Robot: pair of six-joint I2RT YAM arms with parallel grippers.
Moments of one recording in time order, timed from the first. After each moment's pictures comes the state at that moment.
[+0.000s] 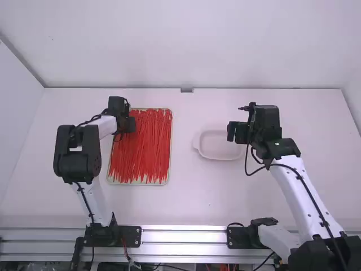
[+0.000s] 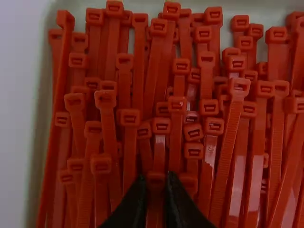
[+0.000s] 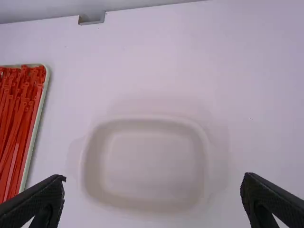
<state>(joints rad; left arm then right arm) 0.07 2.01 1.20 -0.25 0.01 -0.06 0.15 1.21 0.96 -0.56 -0.07 0.15</state>
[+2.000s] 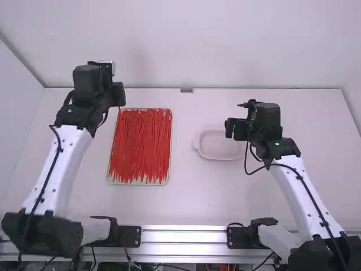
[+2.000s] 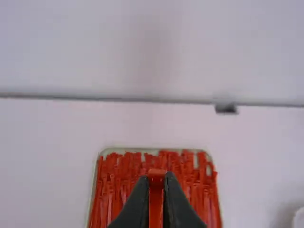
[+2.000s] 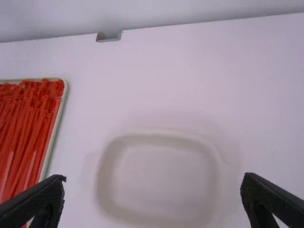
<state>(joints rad) -0.03 1.33 1.39 -0.56 0.01 -0.09 0.15 1.21 0.96 -0.48 -0.14 0.15</state>
